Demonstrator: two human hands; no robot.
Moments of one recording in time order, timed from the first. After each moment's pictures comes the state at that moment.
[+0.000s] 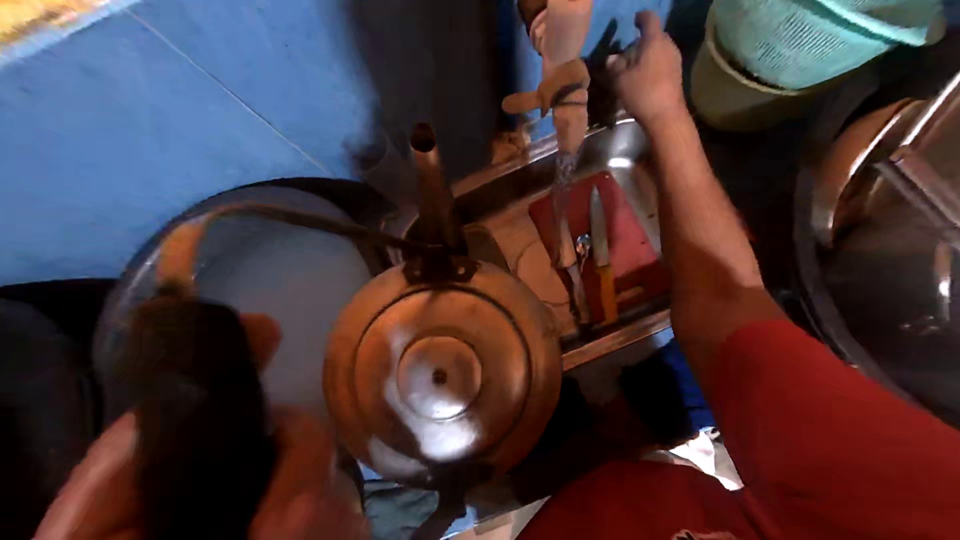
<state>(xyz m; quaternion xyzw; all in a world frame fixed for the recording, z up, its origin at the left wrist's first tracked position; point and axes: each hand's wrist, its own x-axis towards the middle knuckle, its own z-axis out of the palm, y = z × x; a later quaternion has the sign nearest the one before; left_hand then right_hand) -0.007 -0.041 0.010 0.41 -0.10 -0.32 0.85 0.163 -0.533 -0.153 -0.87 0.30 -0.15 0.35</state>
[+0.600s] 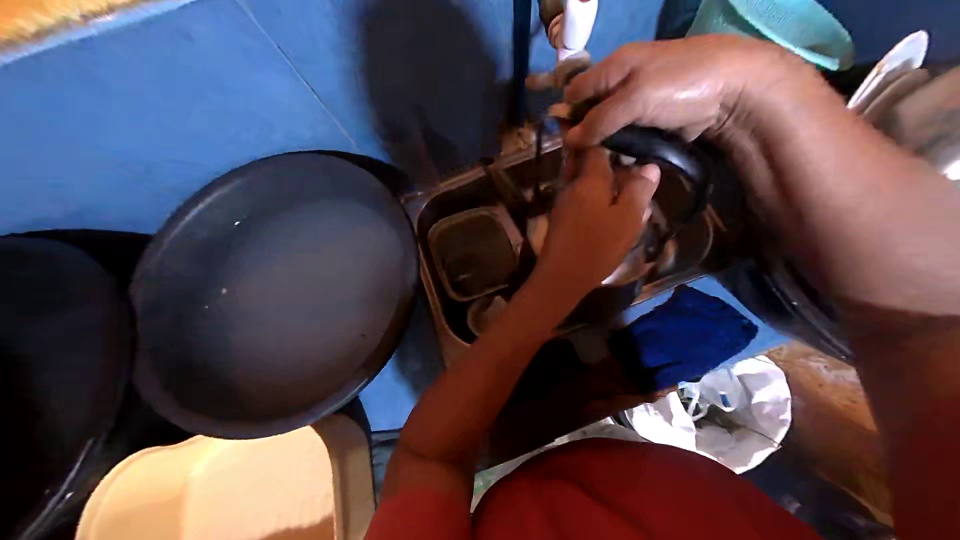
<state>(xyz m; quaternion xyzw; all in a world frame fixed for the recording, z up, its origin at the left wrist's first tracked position) -0.002 -0.223 -0.037 0.72 -0.31 -0.21 0.58 0.019 -0.384 0.020 -0.86 -0.04 0.17 0.48</state>
